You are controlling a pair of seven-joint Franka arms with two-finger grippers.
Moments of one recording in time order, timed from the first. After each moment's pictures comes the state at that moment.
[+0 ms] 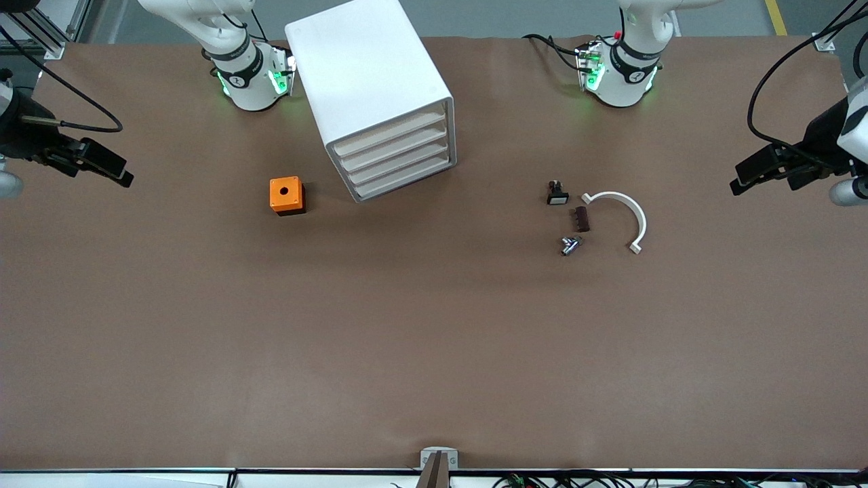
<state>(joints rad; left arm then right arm) 0.09 0.04 -0.14 -1.52 -0.07 1.57 -0.14 0.01 -0.02 0.02 -1.56 0.05 1.53 0.26</state>
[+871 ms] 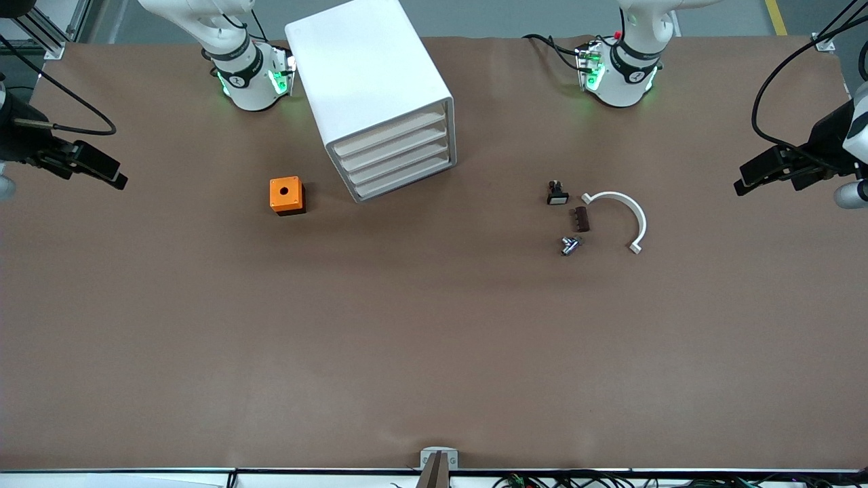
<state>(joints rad) 0.09 0.04 -0.14 -1.51 -0.07 1.55 -0.16 0.00 -0.02 0.01 -1.57 0.05 1.53 0.24</state>
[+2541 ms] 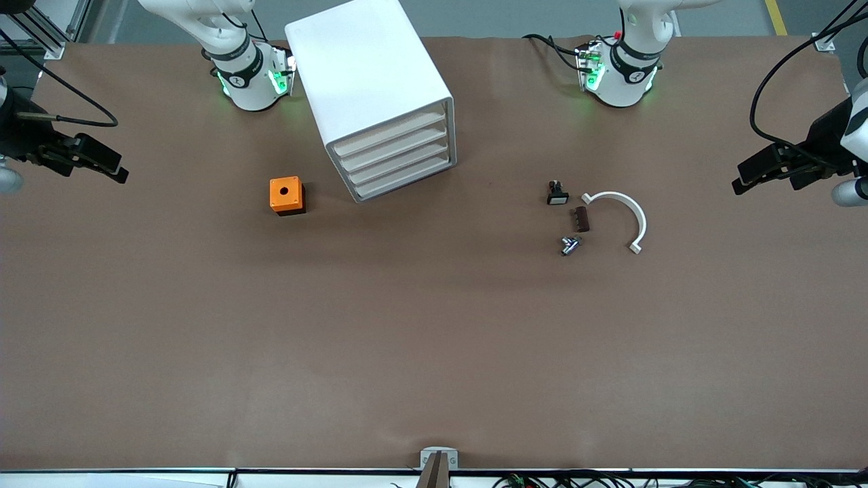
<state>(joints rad) 0.09 0.04 -0.15 -1.50 -0.07 1.55 -0.16 -0.01 -0.04 0.01 -1.59 0.04 1.53 0.16</state>
